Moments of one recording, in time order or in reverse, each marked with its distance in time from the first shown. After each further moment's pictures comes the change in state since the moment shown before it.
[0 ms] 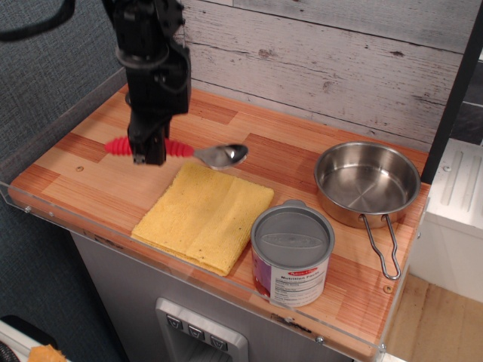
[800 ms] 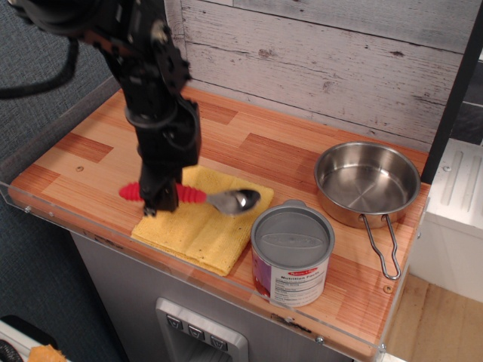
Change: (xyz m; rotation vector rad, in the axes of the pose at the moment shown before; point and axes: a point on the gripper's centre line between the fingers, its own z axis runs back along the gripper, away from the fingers) arm 0.018 -0.030 -0.027 0.000 -0.055 -0.047
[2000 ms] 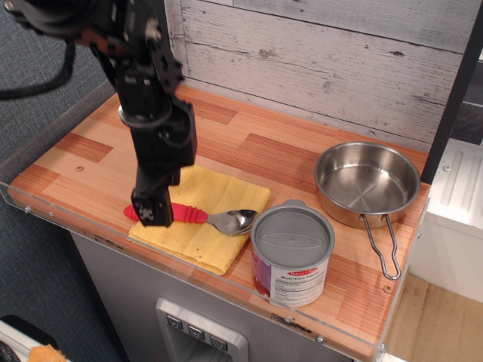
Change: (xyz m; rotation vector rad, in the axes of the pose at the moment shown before) arm -0.006 0.000 0.008 -0.048 -0.026 0.068
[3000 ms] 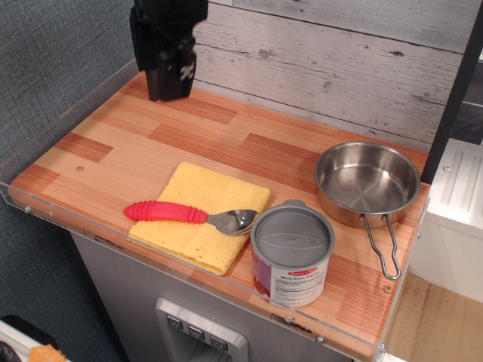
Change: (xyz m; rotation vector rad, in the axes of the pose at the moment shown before) arm -0.001 0.084 0.073 0.051 0.154 0.643
